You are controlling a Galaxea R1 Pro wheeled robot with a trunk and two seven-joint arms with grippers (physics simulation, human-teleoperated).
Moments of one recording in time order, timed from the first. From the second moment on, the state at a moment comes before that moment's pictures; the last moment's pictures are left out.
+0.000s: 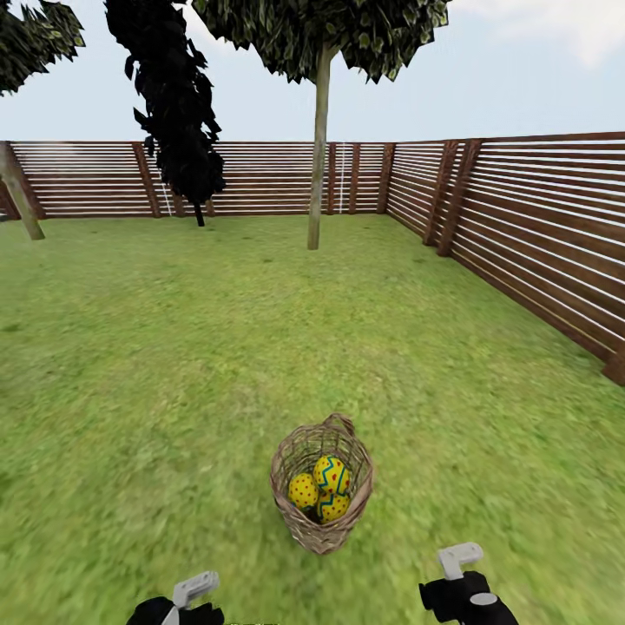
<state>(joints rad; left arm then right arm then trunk) -0.40 0.00 0.18 -0.38 0.16 0.43 0.01 -0.11 -0.06 0.05 -1.09 0.15 0.53 0.01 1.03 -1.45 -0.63</state>
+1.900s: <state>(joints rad) -0.40 -0.01 0.18 -0.36 0.17 0.33 0.00 -0.11 -0.06 0.05 -1.03 0.15 0.52 0.02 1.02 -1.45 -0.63</state>
